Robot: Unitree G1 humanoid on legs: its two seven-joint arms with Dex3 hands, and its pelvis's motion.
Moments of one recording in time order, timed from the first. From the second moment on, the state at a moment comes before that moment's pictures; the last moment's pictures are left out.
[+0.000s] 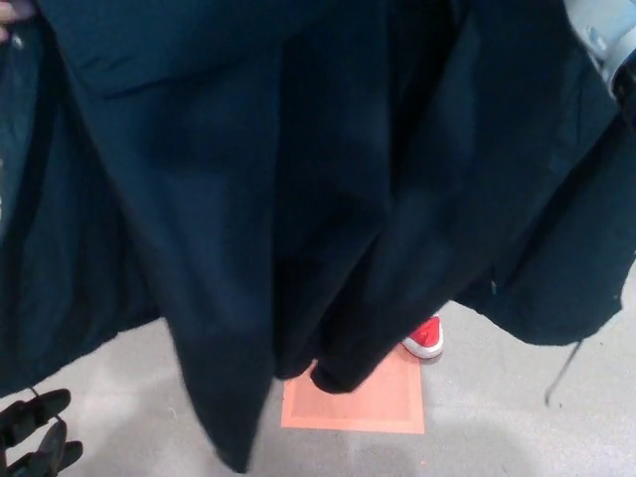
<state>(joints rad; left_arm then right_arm) -0.19 0.43 0.29 1.14 -0.10 -0.34 -0.47 -1.57 -0.33 0.43 1.18 -0.47 -0.10 0.11</state>
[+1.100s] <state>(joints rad) 0.00 0.45 0.11 0.34 -0.25 -0.18 -0.89 -1.85 -0.23 0.30 1.30 -0.48 -0.11 -0.12</state>
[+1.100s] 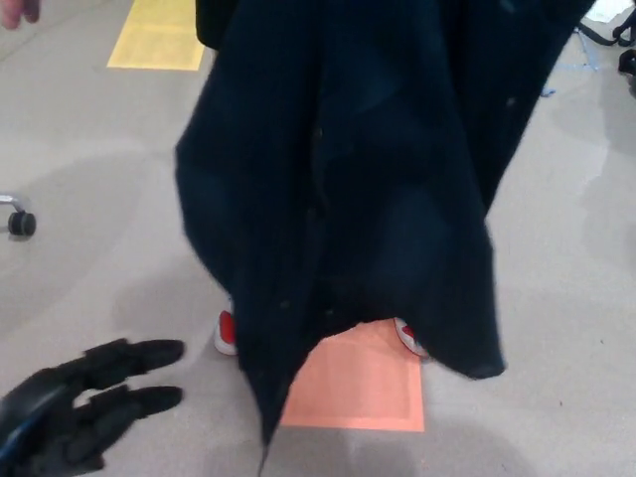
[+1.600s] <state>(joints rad) -0.13 0.37 -0.32 -0.08 -0.27 0.02 -0.94 -1.90 -0.03 0.27 1.30 -0.47 -0.13 -0.14</state>
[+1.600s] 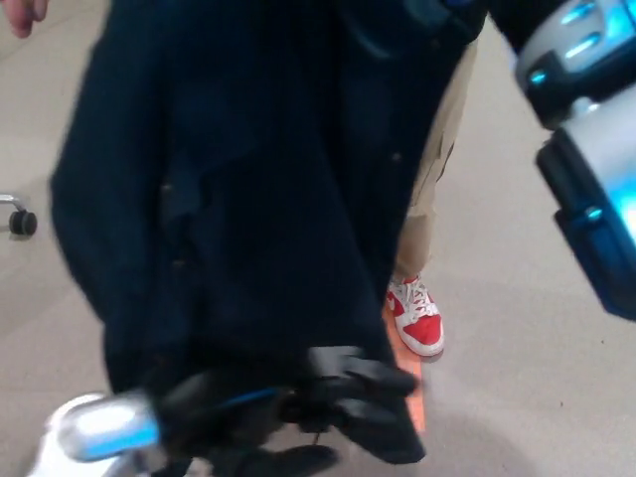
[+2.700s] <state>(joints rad) -0.81 0.03 -0.42 0.75 0.02 0.08 -0.47 -1.78 0.14 0.41 0.74 -0.52 -0.23 -0.08</state>
